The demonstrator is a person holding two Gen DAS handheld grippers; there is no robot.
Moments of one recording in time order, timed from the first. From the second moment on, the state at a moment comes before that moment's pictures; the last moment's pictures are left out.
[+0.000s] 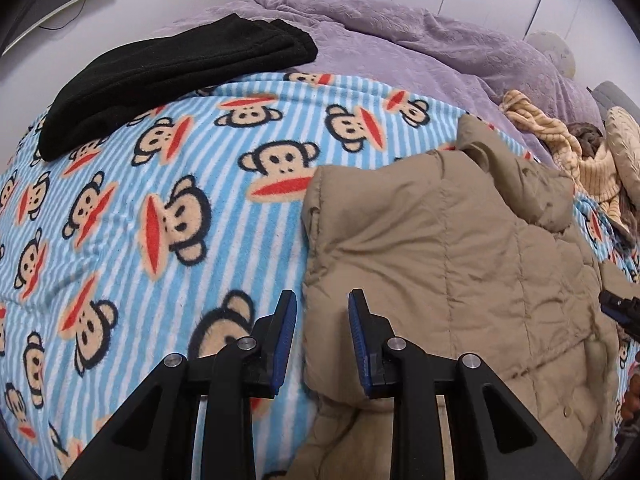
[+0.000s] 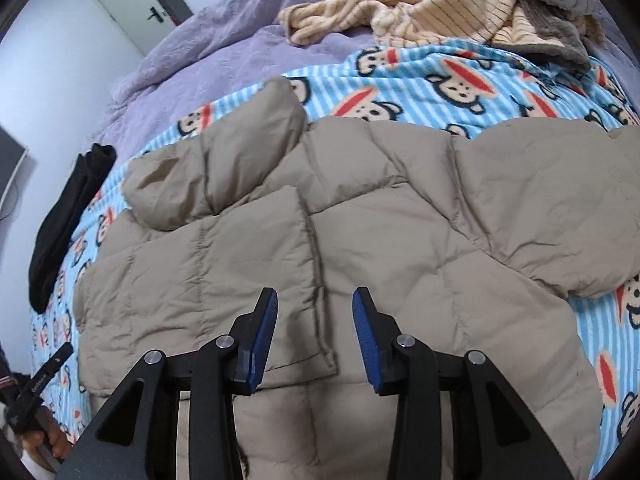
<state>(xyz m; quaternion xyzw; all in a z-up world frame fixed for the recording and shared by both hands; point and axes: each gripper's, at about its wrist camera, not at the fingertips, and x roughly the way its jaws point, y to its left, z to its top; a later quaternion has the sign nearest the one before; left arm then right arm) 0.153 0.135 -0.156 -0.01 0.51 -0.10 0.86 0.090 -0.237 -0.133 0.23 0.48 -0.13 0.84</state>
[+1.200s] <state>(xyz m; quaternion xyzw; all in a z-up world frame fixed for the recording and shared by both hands) 0.065 -0.067 -0.142 0.08 0.54 -0.17 0.82 -0.063 -0.378 -0.143 0.42 0.45 -0.20 0.76</state>
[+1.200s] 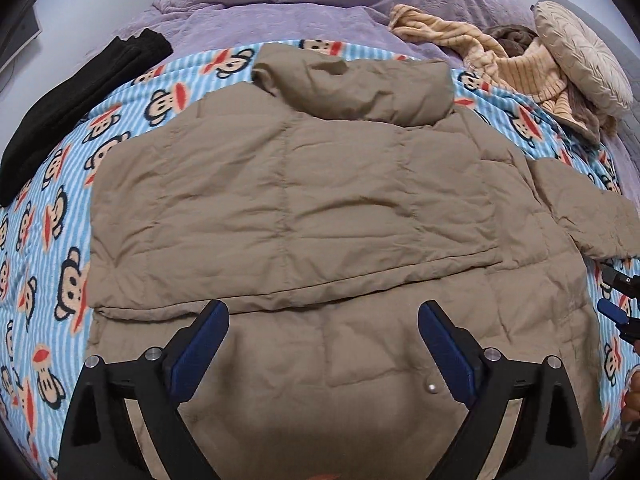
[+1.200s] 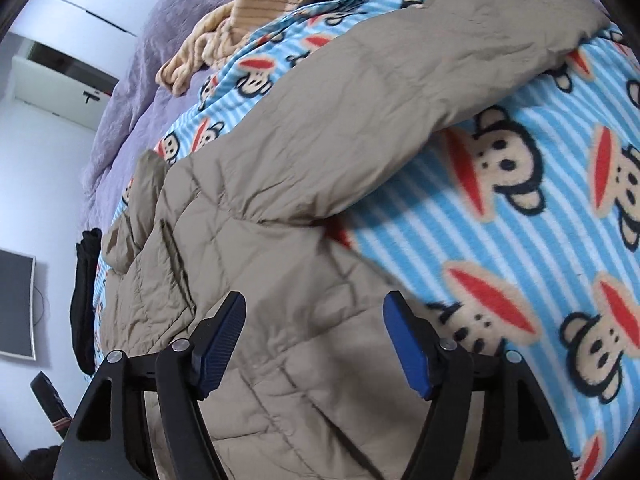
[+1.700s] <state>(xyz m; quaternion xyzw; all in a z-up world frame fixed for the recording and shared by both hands) 0.045 -0.182 -0.145 0.09 0.55 -0.19 0.80 -0.119 -0.533 -0.143 0.53 0.34 -0.25 0.73</state>
